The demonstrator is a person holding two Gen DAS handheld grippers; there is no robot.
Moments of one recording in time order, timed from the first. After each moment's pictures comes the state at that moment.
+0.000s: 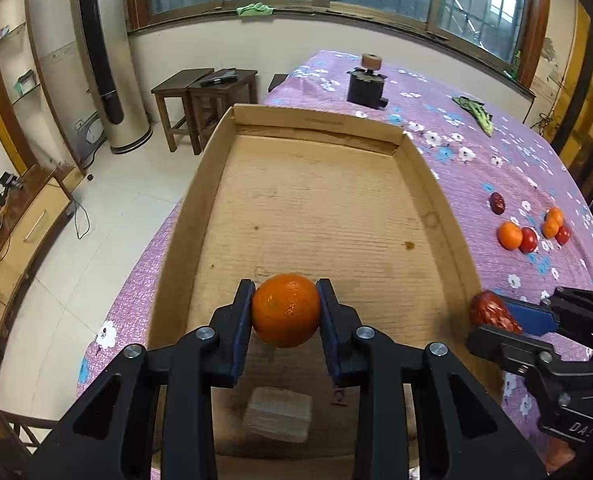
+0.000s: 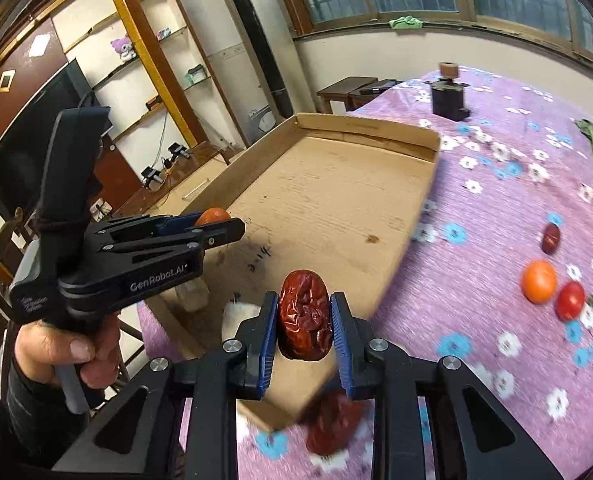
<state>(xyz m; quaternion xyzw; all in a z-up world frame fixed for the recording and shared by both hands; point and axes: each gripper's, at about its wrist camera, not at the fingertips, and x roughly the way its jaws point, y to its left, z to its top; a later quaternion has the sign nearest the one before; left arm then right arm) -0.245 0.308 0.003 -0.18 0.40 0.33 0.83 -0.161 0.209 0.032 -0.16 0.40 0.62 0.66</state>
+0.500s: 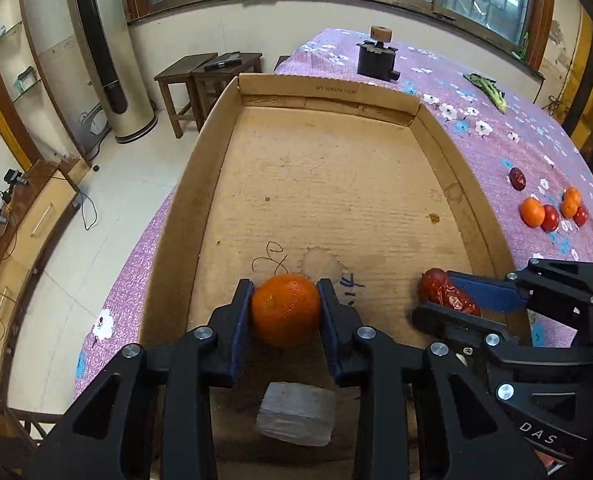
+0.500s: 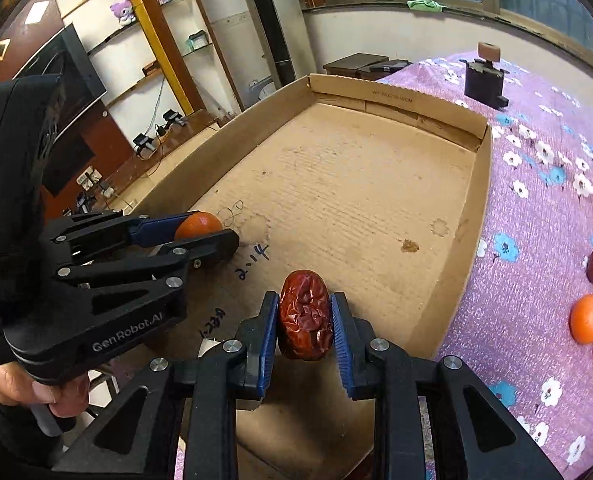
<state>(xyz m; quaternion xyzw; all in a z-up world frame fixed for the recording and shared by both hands) -0.244 0.311 -0.017 -0.17 0.44 0.34 0.81 -0.172 0.261 -0.001 -0.22 0.41 0.61 0.64</state>
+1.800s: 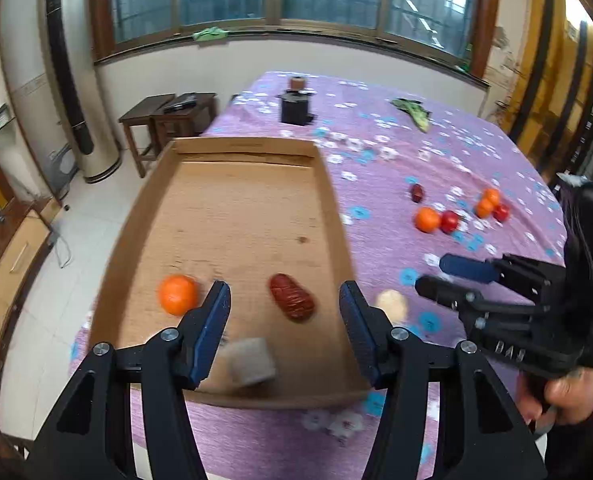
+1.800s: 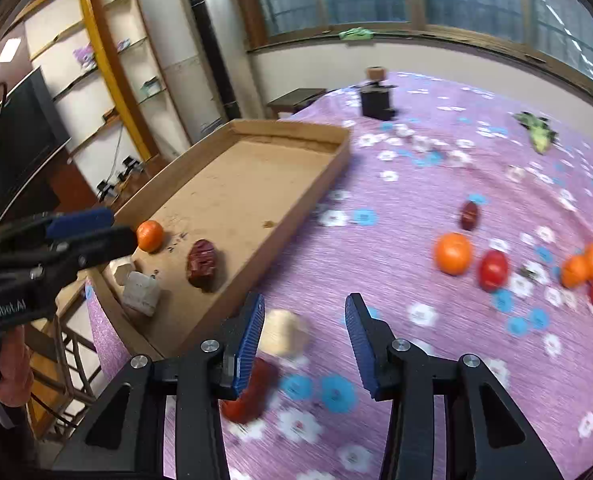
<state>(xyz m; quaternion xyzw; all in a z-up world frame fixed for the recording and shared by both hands) -0.244 0.233 0.048 -0.15 0.39 0.27 0.87 -0.129 0.148 0.027 -0.16 0.39 0.55 0.73</state>
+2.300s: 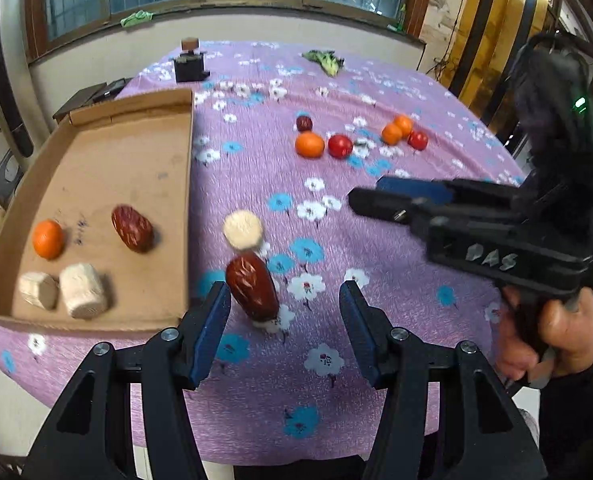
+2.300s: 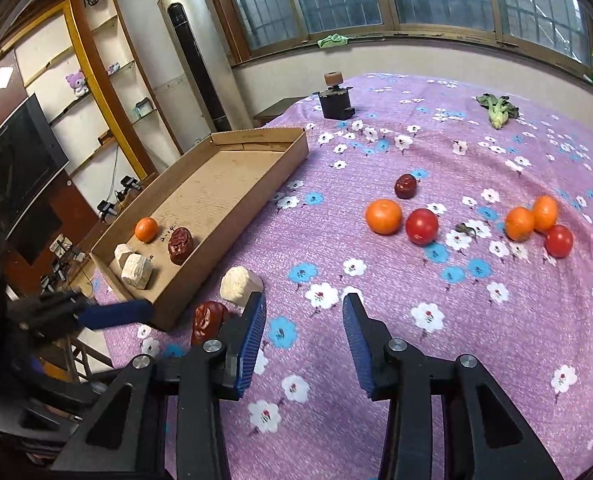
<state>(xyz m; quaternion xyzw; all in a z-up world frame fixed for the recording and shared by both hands) -0.217 0.144 0.013 -0.15 0.43 0.17 0.87 -0.106 0.081 0.032 -0.12 0.39 0.54 0.73</state>
